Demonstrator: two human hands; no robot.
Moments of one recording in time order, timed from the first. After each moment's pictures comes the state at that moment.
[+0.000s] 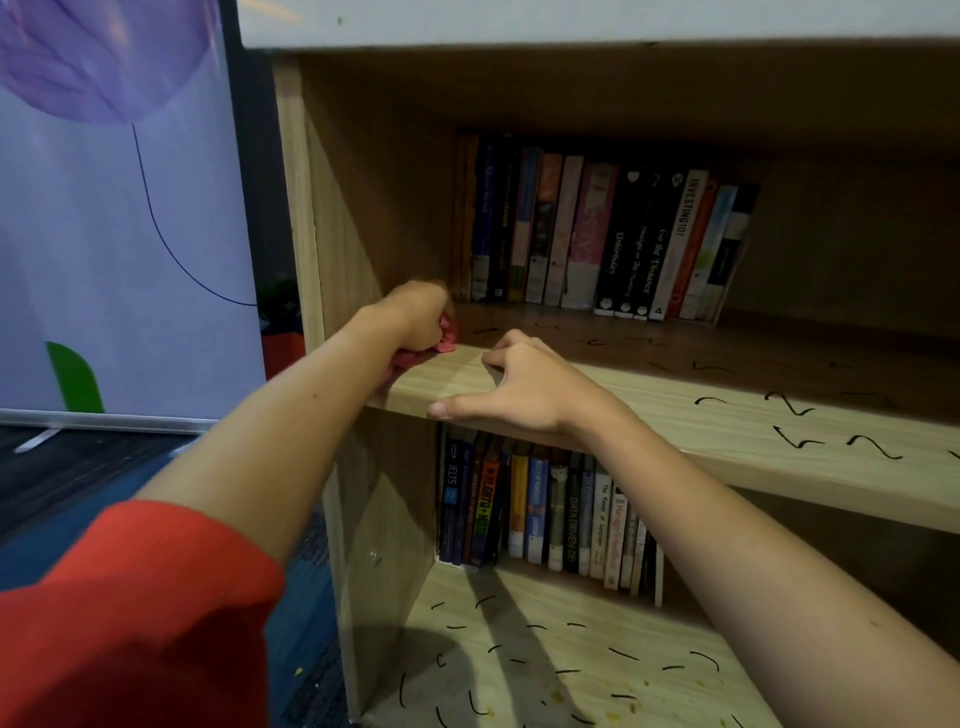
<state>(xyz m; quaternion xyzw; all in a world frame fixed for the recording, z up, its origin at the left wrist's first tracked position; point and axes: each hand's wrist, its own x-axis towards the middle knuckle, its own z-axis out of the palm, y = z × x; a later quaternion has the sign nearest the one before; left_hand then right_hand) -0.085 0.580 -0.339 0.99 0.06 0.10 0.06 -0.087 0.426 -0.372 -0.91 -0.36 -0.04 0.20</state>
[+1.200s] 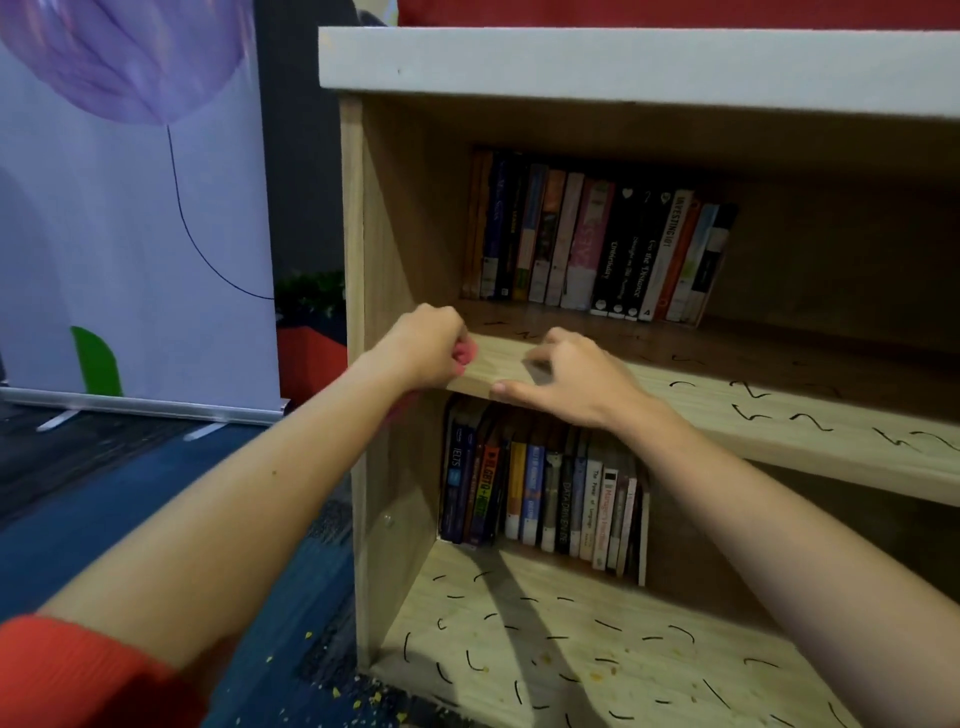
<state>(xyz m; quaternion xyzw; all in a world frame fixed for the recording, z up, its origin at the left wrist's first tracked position) -0.169 0.554 -0.359 0.98 0.02 0.16 0.11 -0.115 0.387 -0.371 -0.92 -0.34 -0.16 0.07</state>
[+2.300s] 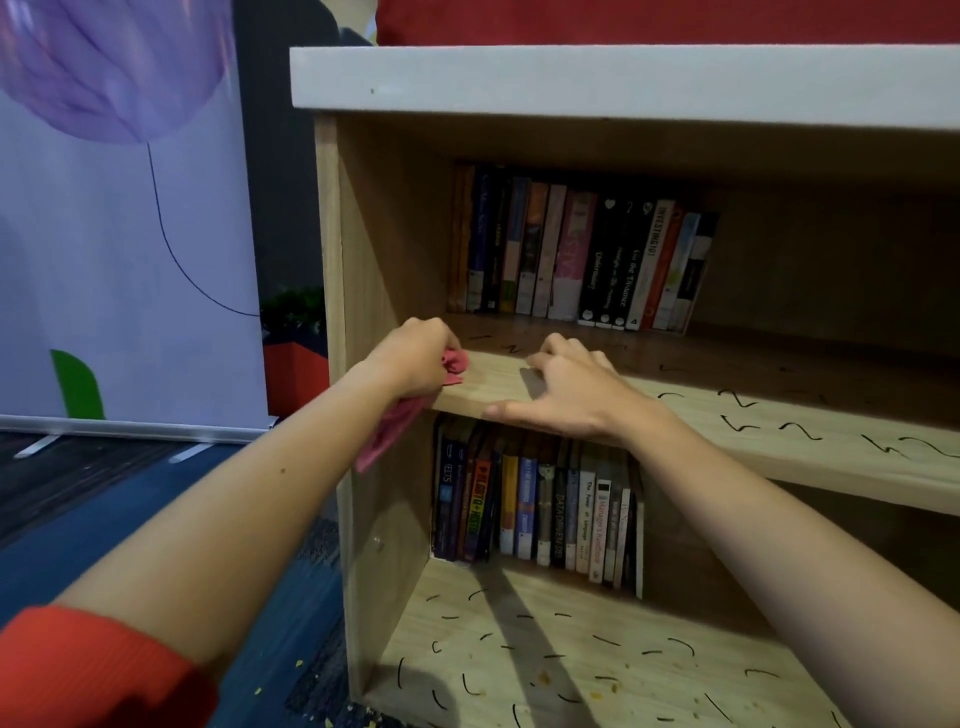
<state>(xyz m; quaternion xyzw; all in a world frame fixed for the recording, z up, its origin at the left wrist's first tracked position) -0.143 0.561 -0.361 0.98 0.03 0.16 0.14 -0.112 0.381 -0.363 -0.94 -0.33 -0.11 0.02</state>
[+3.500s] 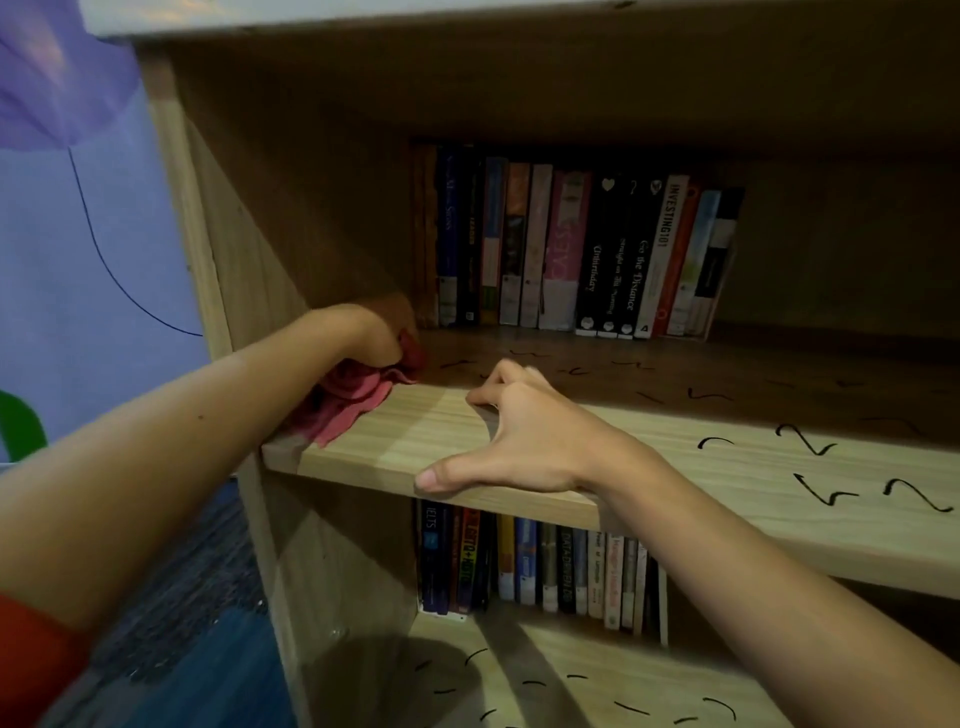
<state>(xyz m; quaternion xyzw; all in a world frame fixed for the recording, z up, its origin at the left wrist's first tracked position) -0.022 0.608 -0.332 1.00 0.04 0.03 0.08 -0.068 0.407 -0.371 -0.90 -0.36 0.02 0.24</state>
